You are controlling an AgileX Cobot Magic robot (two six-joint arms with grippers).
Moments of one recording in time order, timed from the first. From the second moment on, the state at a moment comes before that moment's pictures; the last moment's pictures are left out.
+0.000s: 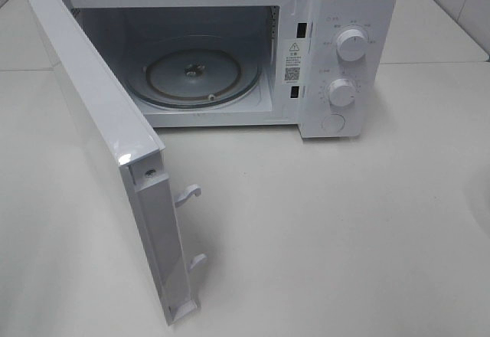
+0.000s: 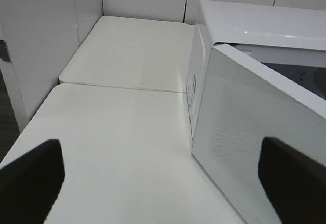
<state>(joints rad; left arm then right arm) 0.05 0.27 -0.47 -0.09 0.52 0.02 0.02 0.00 -0.50 -0.04 0.97 0.00</state>
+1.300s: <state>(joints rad) 0.06 1.37 -0.25 0.23 -0.85 -0.19 0.02 0.00 -0.50 -0.04 0.97 0.00</state>
